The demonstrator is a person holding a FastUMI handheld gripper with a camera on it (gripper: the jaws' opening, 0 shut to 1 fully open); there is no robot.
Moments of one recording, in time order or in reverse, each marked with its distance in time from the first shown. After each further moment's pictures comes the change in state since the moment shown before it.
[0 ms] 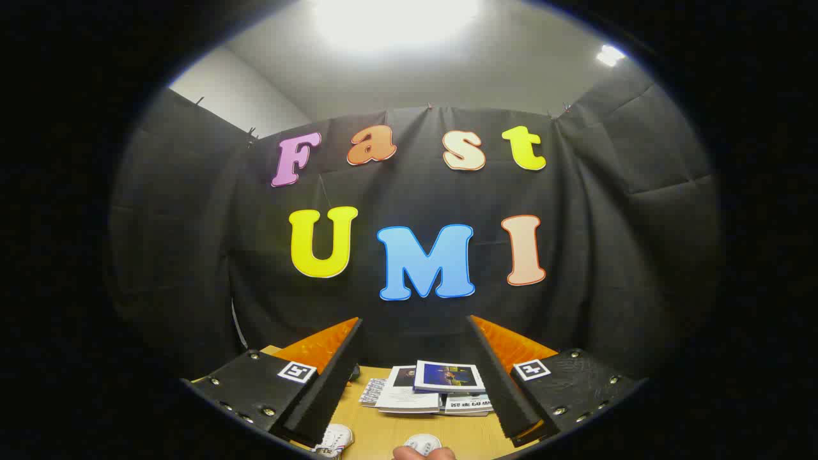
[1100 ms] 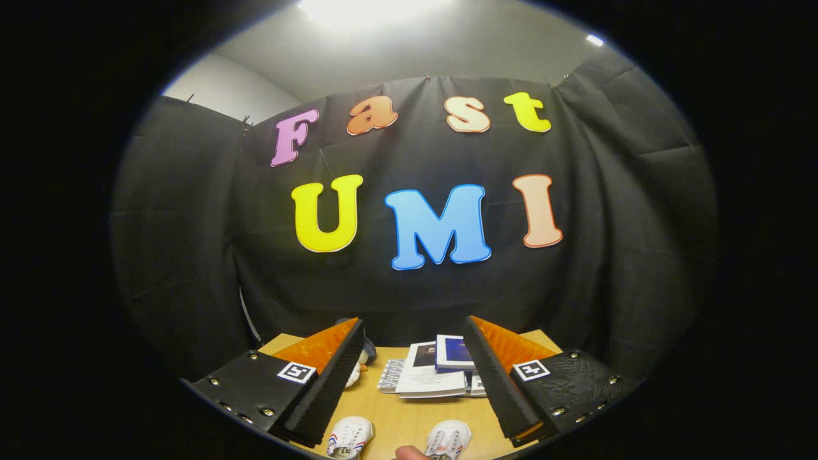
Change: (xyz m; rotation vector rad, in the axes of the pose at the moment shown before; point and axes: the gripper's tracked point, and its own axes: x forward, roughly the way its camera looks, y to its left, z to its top) arm 0.024 0.038 -0.077 0.096 0.140 0.060
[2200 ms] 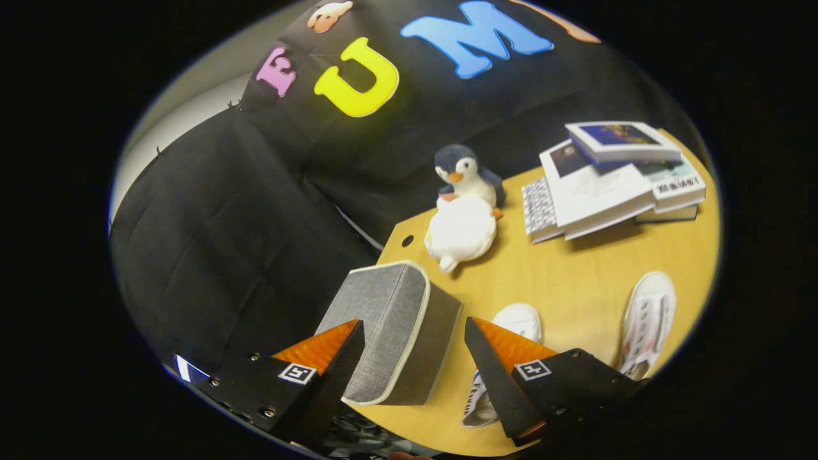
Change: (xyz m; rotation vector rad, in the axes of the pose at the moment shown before) arm 0.004 0.175 -0.237 0.500 0.704 0.521
